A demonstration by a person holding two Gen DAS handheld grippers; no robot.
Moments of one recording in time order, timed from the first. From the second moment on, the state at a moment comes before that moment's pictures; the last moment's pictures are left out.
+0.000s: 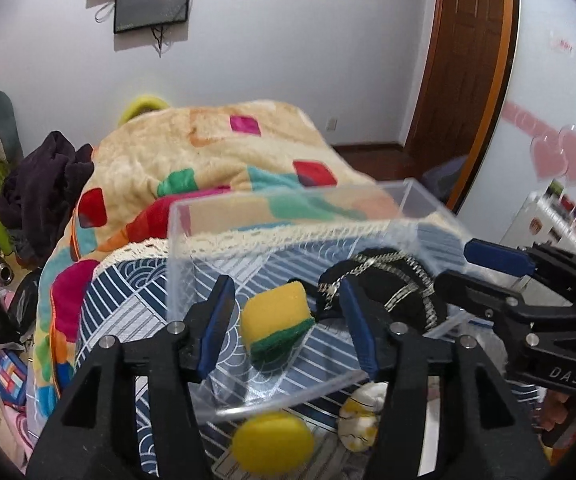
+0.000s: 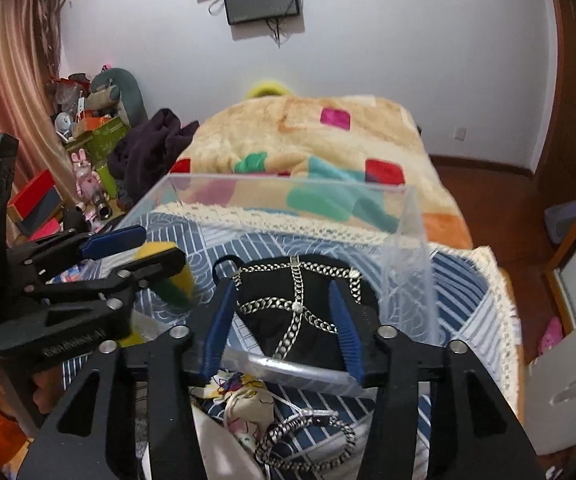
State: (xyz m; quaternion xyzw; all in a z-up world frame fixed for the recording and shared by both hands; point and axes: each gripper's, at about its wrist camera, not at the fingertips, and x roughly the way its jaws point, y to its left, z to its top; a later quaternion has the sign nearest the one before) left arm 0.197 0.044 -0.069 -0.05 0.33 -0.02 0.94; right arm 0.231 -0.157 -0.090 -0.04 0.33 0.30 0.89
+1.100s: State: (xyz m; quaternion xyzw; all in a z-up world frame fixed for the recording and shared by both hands) left arm 0.131 0.056 -0.128 -0.06 0.38 -0.02 0.92; right arm 0.164 -0.160 -0.148 -0.04 0.38 0.31 0.87
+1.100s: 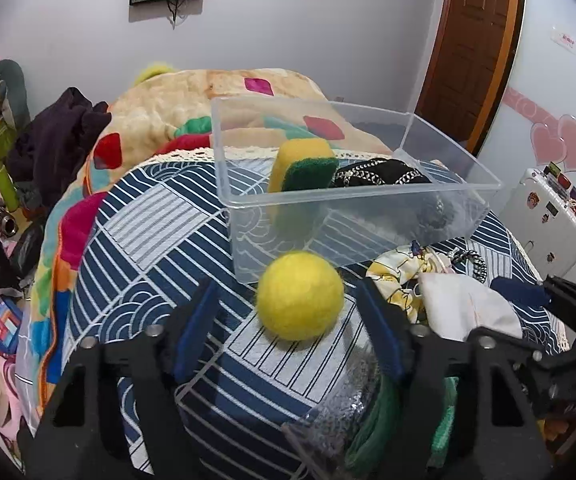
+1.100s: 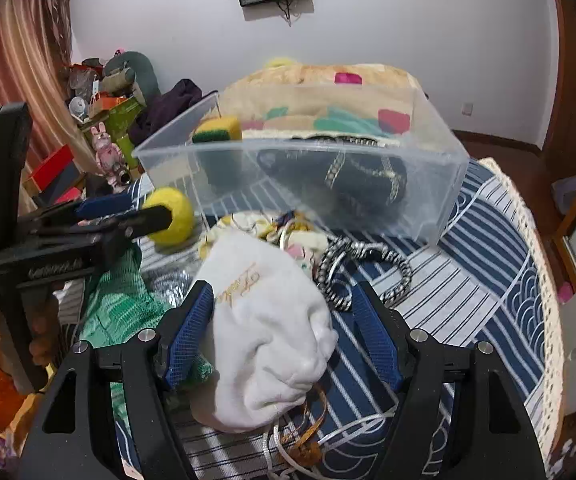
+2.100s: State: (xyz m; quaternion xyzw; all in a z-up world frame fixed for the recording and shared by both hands) left arm 0.091 0.046 -0.071 -0.04 0.29 -0.02 0.95; right arm 0.142 -0.187 -0.109 0.00 0.29 0.32 0.90
